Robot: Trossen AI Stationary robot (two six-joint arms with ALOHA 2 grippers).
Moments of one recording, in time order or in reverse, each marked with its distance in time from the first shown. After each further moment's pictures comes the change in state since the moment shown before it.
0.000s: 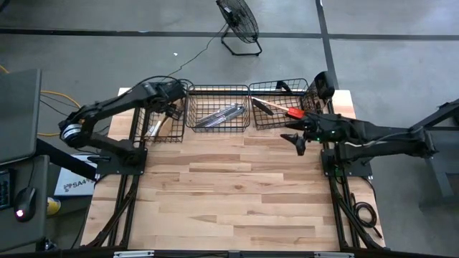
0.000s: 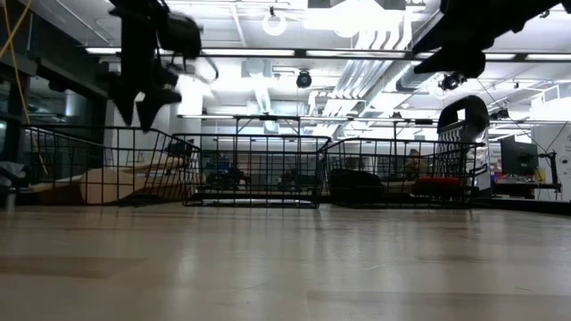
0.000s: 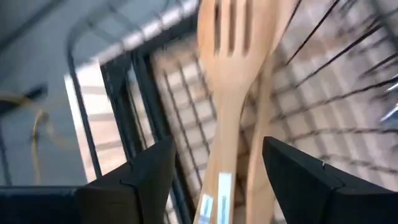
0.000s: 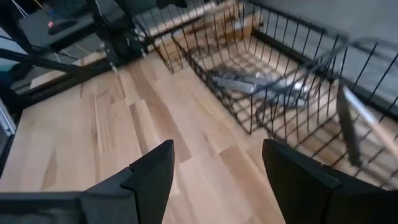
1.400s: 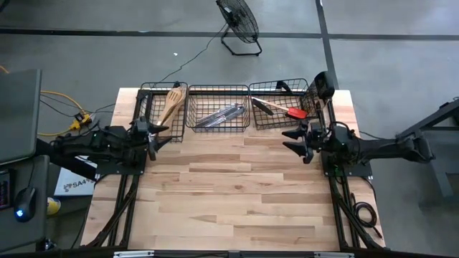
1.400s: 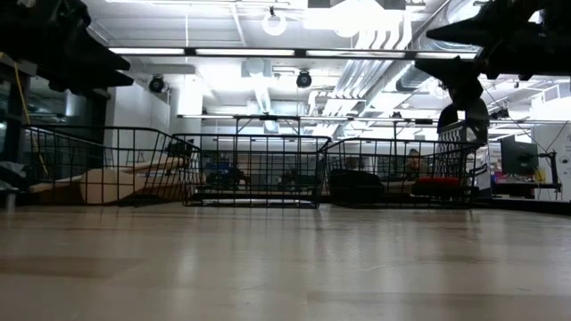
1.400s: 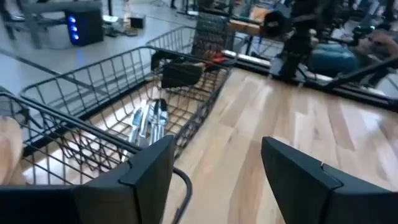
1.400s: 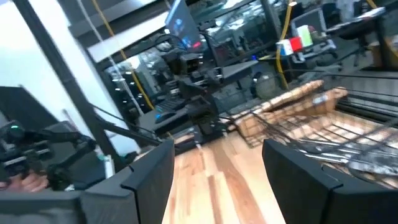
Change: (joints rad) left arm -0.680 -1.290 -0.758 0.671 0.079 0.277; right arm -0.007 -0.221 -0.542 0.879 -0.180 0.053
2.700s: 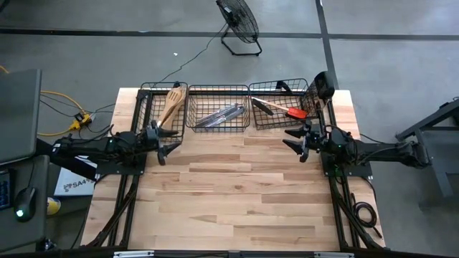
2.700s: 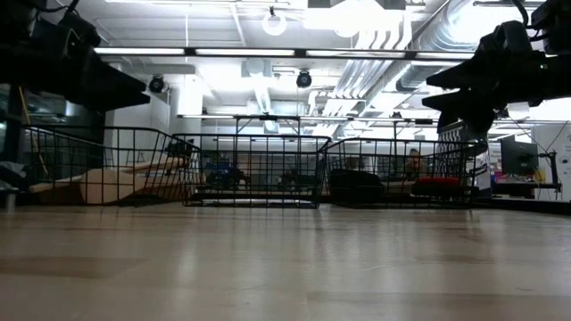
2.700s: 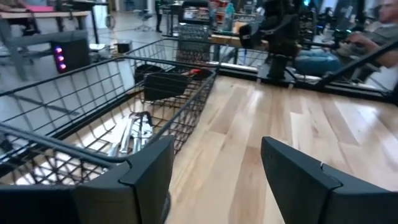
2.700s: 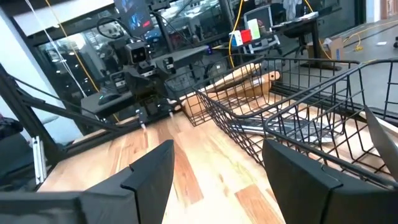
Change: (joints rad) left arm 0.000 0.007 -0.255 0.347 0.059 0.125; right arm -0.042 -0.151 -0.090 -0.192 0.125 -0.089
